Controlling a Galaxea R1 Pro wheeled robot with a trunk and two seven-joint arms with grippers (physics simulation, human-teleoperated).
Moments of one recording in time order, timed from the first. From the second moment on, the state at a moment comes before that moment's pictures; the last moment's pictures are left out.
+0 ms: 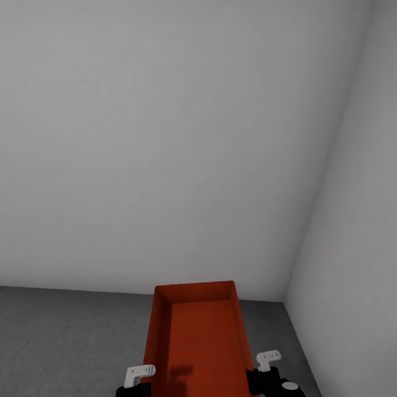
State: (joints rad) left arm -0.21 -0.05 -0.01 -0.64 0.13 0.16 -0.07; right arm -0.35 0.03 -0.07 -0.46 0.16 0.07 0.19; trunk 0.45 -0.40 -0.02
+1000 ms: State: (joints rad) left arm -0.21 -0.05 -0.01 -0.64 0.13 0.16 -0.07; right arm -0.35 0.03 -0.06 -0.46 0.16 0.07 0.19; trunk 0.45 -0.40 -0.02
